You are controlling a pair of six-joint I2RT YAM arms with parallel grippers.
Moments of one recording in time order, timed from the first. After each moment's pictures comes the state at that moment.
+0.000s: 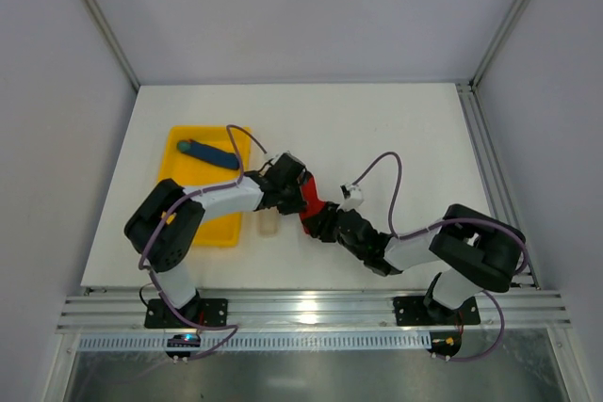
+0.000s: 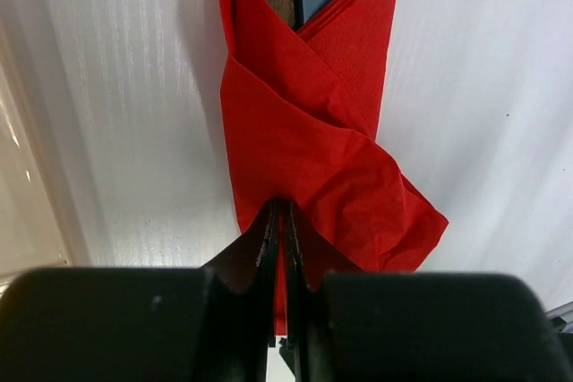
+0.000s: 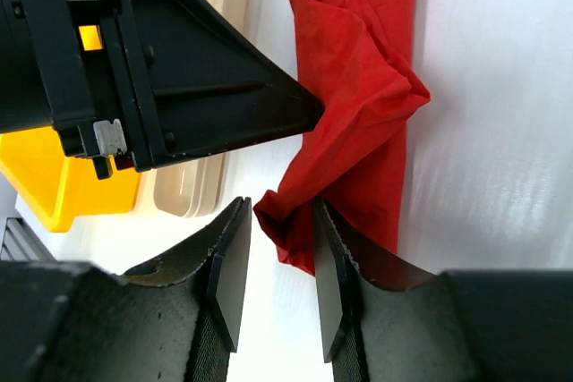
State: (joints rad) left arm -0.74 1.74 1.01 -0.26 -0.03 -0.94; right arm 0.99 1.58 0.35 0.83 0.31 0.91
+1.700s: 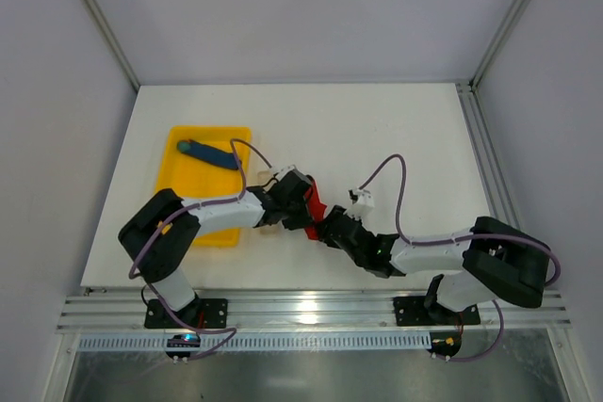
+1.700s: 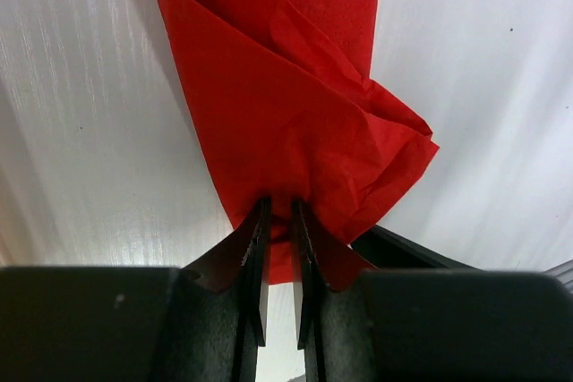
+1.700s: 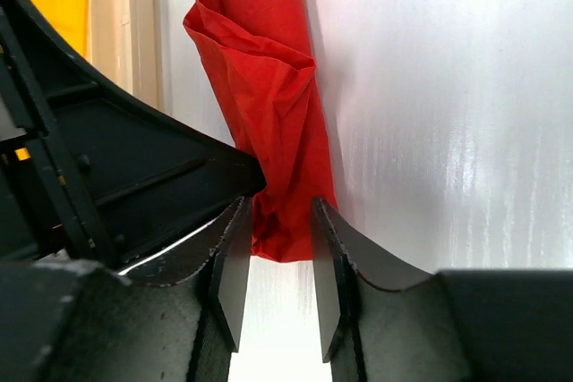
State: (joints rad) left arm -0.86 1.68 0.92 -0.22 -0.05 -1.04; right arm 1.08 1.40 0.42 0.33 0.55 1.08
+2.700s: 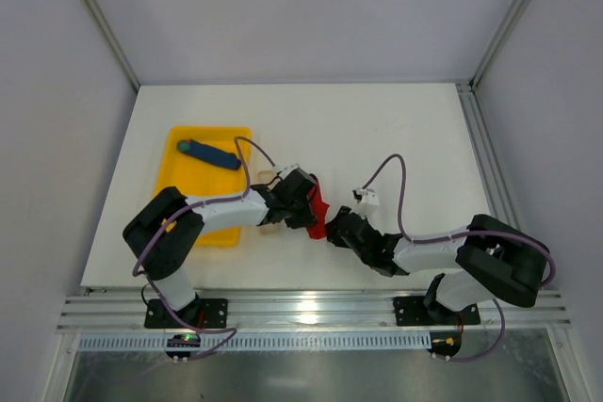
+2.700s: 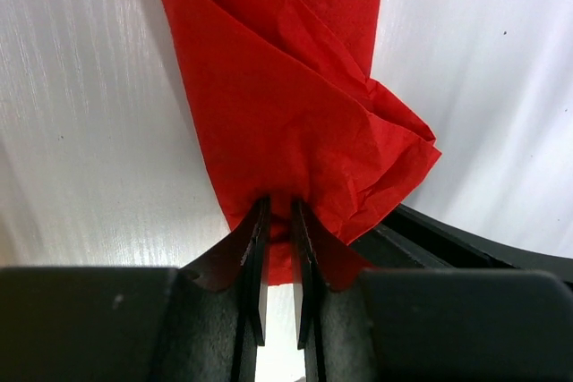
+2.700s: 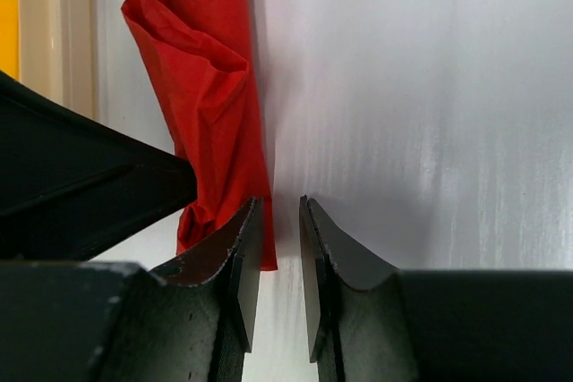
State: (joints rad) left arm -0.87 1.71 0.95 -0.23 -0.06 -1.04; right arm 0.99 1.41 0.36 0.40 0.49 0.97
